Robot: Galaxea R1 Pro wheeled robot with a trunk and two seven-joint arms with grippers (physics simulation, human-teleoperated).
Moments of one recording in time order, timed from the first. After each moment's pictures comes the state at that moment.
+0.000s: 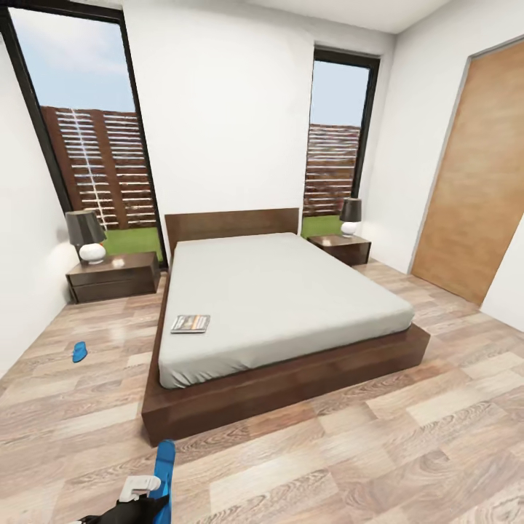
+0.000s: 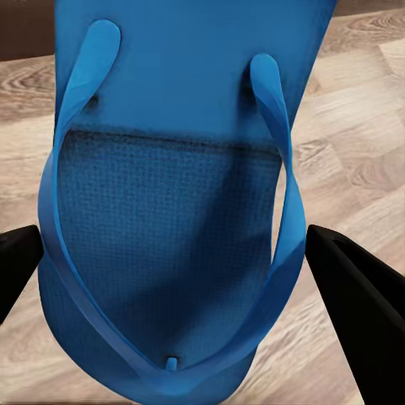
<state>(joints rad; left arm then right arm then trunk) -0.44 0.19 0.22 -0.17 -0.05 -0.09 -0.63 -0.09 -0.24 -0.37 -0.54 -0.18 -0.01 0.46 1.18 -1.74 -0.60</state>
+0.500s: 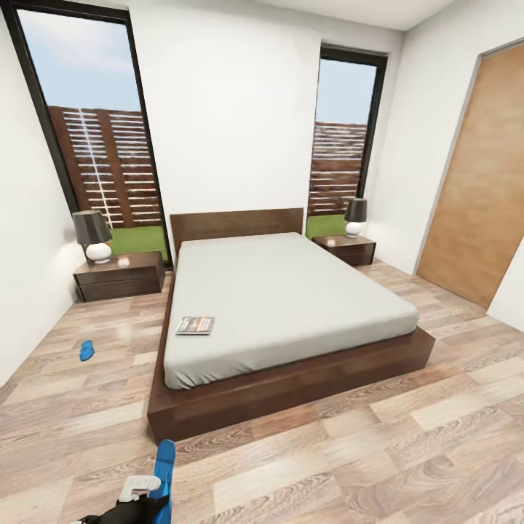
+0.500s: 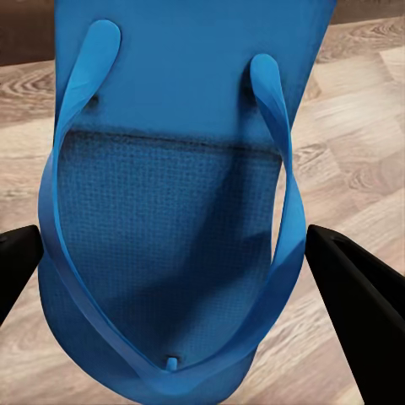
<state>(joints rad) -0.44 0.19 0.22 -0.17 -0.05 -0.09 -0.63 -0.09 -0.22 -0.35 -0.55 -0.11 0.00 0.39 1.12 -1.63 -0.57</state>
